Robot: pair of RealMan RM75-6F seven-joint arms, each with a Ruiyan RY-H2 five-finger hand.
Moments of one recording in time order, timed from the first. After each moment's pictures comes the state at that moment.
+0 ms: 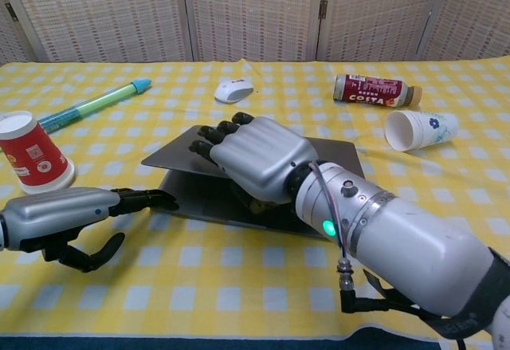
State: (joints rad) left arm -0.59 -1.48 0.07 -1.40 1.66 0.90 -0.19; right arm 0.85 -1.91 0.14 -1.49 -1.07 1.06 -1.05
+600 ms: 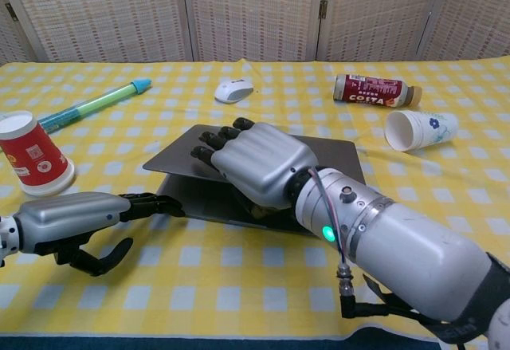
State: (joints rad) left arm -0.62 -1.50 0.08 -1.41 1.58 0.86 -0.13; right arm 0.86 -1.92 0.12 -1.47 -1.06 1.07 -1.05
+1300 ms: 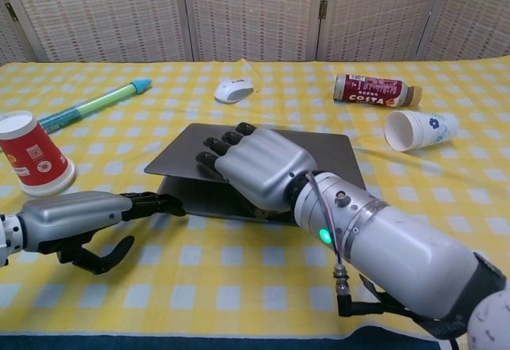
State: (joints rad) left arm -0.63 -1.50 0.09 -1.41 1.55 0.85 -0.10; right arm 0.88 -1.95 0.12 -1.40 -1.04 1.07 -1.07
